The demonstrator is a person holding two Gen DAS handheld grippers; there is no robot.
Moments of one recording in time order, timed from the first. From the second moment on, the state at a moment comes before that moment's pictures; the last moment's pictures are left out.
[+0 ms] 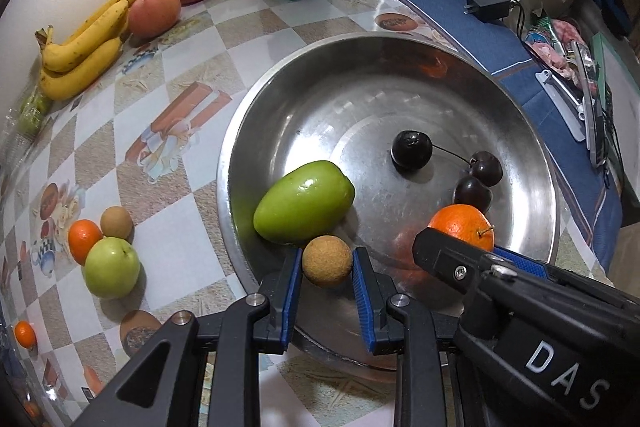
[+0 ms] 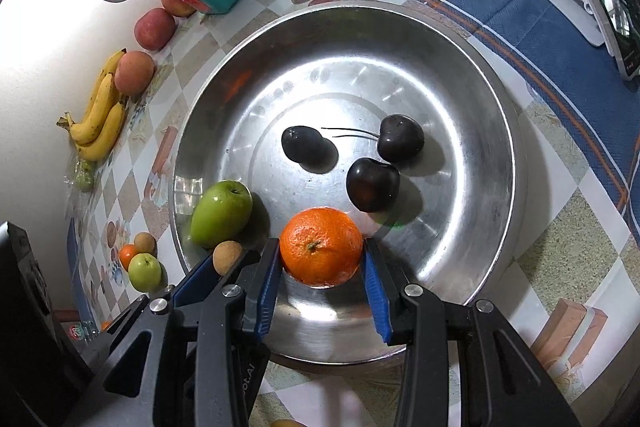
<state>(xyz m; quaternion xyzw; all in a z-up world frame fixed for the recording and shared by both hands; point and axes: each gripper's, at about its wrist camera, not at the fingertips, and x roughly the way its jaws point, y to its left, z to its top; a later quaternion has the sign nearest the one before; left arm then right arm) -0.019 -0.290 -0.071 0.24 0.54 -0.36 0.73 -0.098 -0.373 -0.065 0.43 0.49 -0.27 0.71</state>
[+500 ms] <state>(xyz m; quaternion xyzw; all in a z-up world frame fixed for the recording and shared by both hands) -0.014 -0.288 -0.069 0.22 0.55 -0.36 0.72 -0.098 -0.373 -0.064 0.43 0.49 -0.27 0.71</state>
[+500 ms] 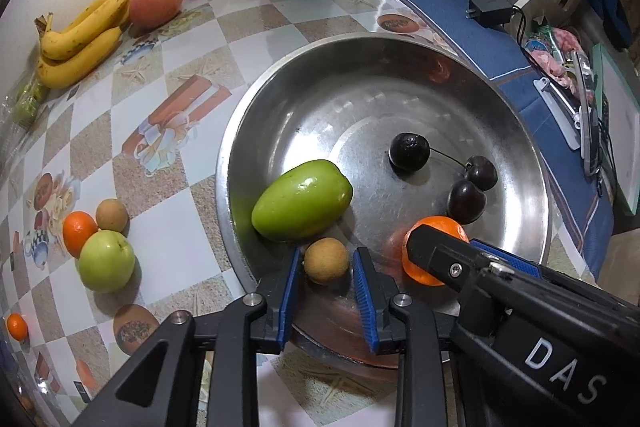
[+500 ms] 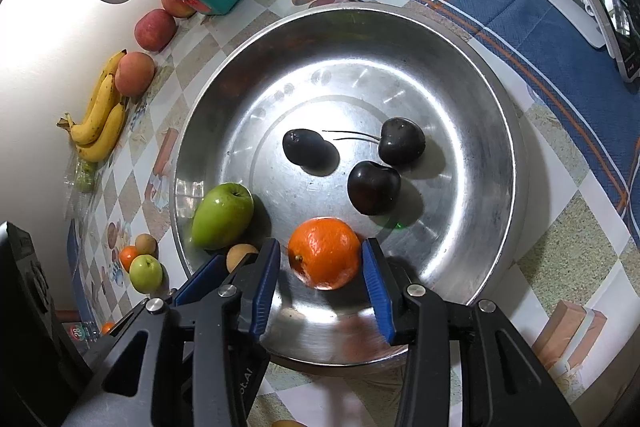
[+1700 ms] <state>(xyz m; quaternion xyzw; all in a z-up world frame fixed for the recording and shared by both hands) 0.061 -0.184 -0.025 0.01 0.59 -0.24 0.77 -0.092 -0.368 -0.034 0.38 0.46 -0.27 0.75</state>
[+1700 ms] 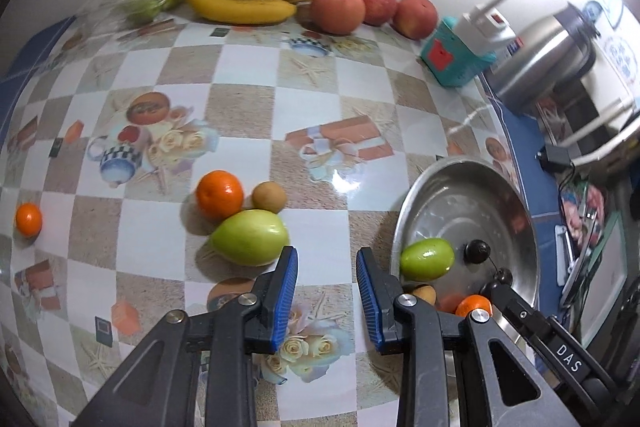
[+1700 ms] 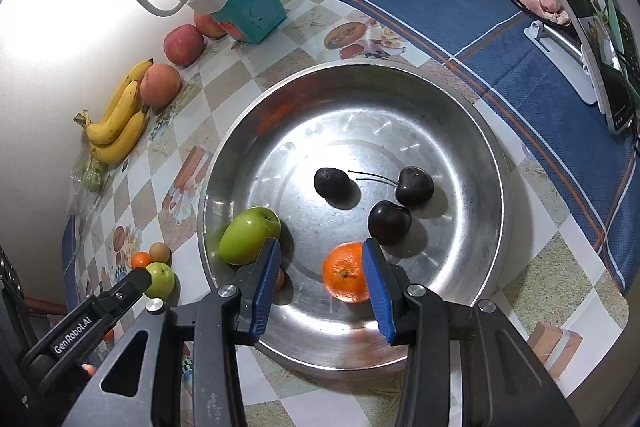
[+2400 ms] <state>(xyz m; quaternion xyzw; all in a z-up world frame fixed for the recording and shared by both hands) 0.064 -0.175 -0.033 0.03 0.60 -0.20 0.78 -0.086 -0.364 -0.040 0.37 0.48 -0.26 0.75</state>
